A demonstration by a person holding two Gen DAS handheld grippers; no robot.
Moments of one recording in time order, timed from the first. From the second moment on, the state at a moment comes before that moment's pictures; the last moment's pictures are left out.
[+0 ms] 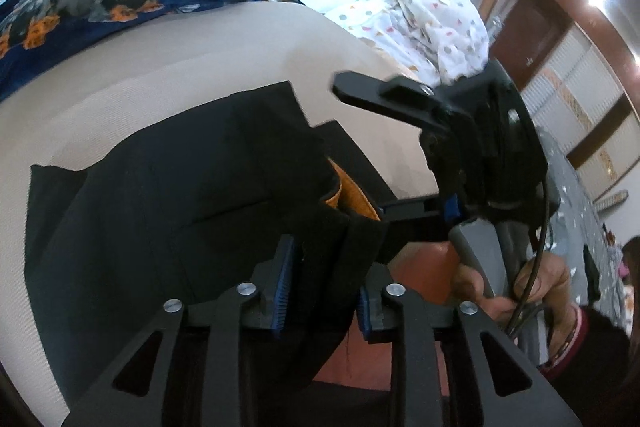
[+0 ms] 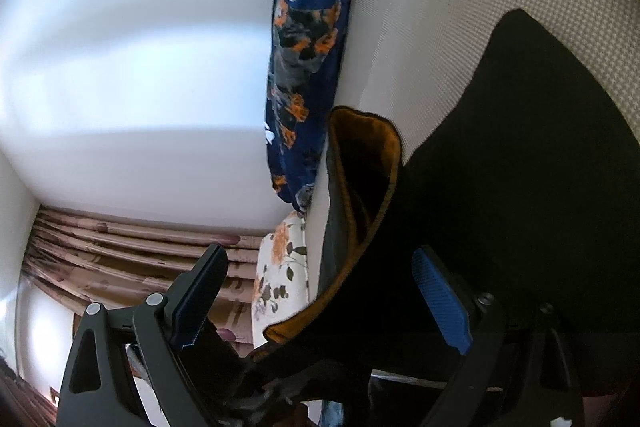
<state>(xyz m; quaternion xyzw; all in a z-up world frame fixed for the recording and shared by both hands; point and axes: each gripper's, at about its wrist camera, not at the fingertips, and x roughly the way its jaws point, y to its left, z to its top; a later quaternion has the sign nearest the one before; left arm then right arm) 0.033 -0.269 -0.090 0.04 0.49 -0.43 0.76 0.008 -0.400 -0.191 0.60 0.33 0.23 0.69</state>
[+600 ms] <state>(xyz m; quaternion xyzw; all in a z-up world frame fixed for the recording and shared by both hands) 0.041 -0.170 -0.036 -0.01 0.40 -0.39 0.83 0.024 -0.391 -0.197 0.54 0.42 0.20 0.70</state>
